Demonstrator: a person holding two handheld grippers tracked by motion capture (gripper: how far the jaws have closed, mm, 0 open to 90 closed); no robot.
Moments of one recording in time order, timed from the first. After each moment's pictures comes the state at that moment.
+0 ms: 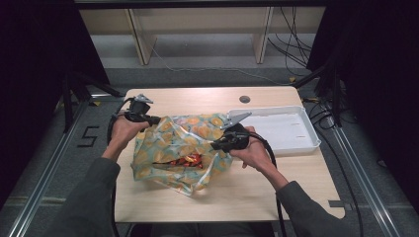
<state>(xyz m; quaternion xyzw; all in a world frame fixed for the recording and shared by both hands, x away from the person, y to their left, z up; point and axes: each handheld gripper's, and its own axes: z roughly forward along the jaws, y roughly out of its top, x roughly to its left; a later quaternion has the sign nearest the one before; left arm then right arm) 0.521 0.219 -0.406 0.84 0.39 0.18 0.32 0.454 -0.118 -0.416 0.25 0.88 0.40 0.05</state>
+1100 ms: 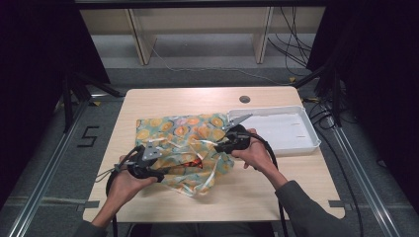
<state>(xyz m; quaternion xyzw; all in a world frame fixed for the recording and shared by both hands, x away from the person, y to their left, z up) 0.373 0.181 -0.440 0.87 0.32 0.23 0.29 0.463 -0.125 -0.434 0.29 0.88 0.38 0.02</state>
